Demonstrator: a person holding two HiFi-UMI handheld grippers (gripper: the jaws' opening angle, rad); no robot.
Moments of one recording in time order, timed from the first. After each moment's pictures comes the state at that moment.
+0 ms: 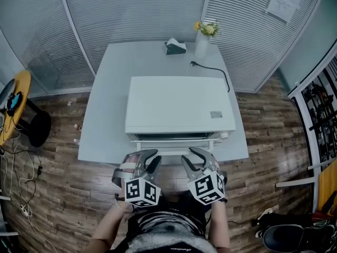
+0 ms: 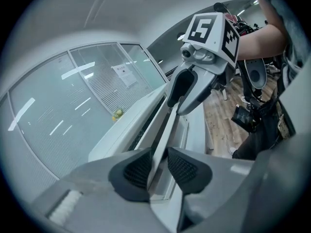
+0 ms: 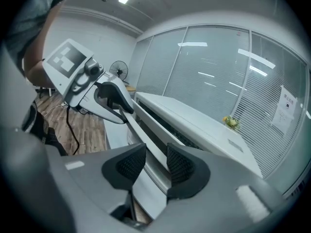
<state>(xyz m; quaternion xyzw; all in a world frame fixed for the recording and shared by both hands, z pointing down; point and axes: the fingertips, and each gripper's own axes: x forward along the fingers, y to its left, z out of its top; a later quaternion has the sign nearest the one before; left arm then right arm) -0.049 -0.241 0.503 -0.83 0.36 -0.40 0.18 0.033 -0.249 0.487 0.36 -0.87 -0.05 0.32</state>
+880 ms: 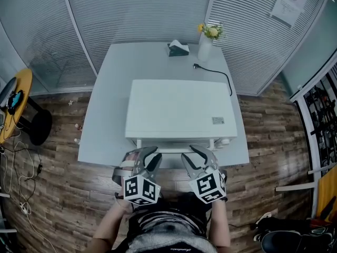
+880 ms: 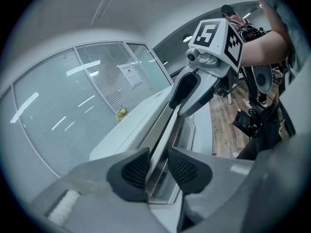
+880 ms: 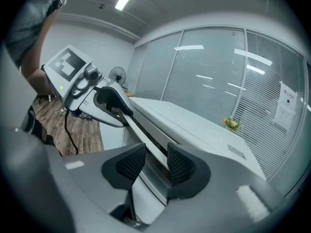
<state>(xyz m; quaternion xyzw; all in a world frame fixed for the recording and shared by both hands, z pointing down) -0.051 -0.267 0.494 -0.83 0.38 -0.38 0.16 0.031 -0.276 0.476 0.36 -0.89 -0.04 0.29</state>
